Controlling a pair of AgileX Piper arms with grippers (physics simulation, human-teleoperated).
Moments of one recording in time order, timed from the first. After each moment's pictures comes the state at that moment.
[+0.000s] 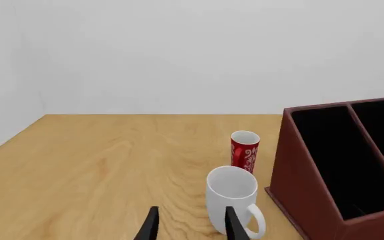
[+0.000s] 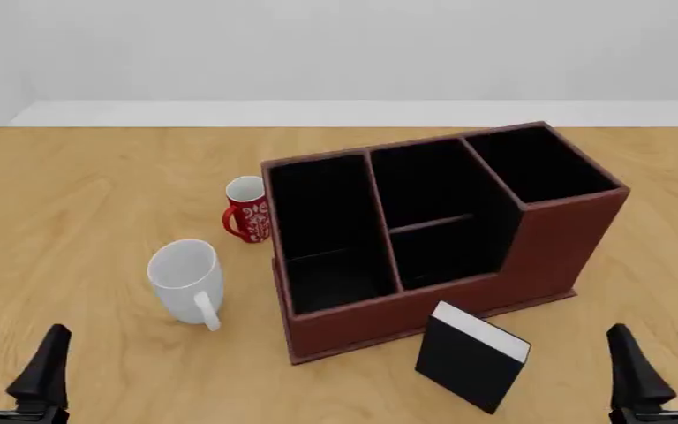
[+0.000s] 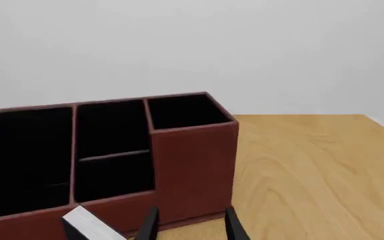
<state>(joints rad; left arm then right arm) 0.00 0.00 0.00 0.00 0.00 0.00 0.00 0.00 0.00 0.00</state>
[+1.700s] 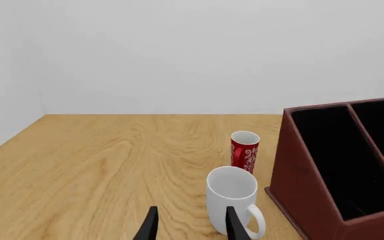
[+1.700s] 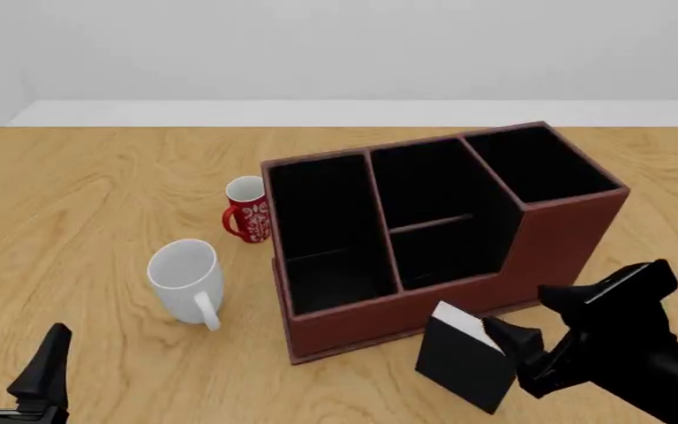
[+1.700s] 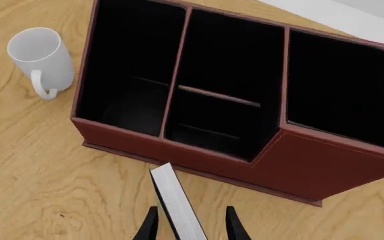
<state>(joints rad) 0.00 0.01 0.00 0.00 0.00 0.46 0.71 -0.45 0.36 -0.08</state>
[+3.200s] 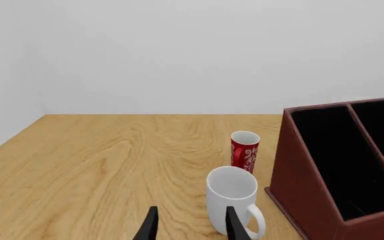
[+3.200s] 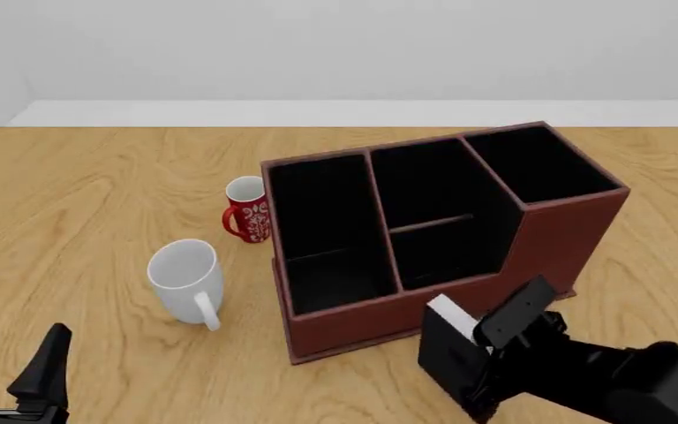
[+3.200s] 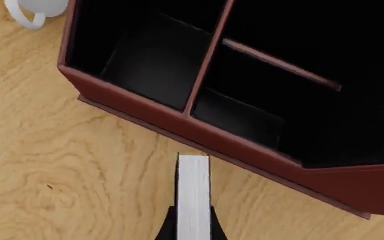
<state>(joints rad) 0.00 0.01 0.00 0.00 0.00 0.56 1.08 -0.42 0.22 -0.08</state>
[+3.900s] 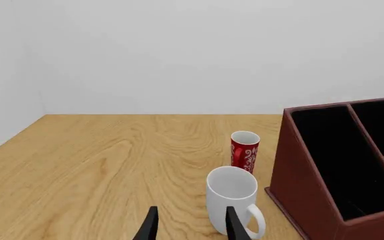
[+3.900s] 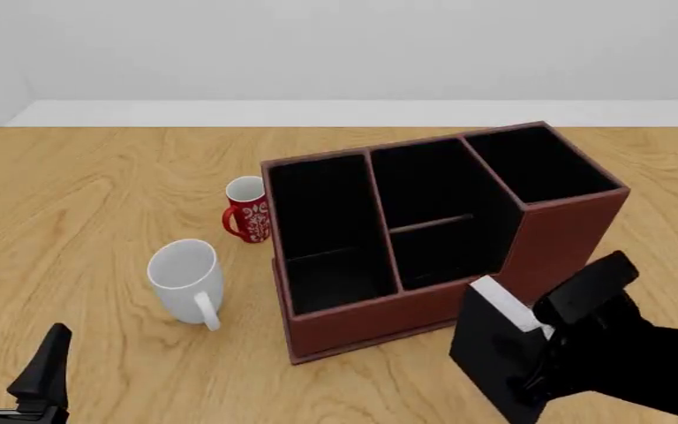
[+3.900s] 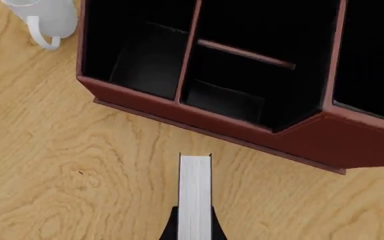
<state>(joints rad) 0.00 0.01 0.00 0.00 0.00 0.53 0.82 -0.60 0.68 -0.02</state>
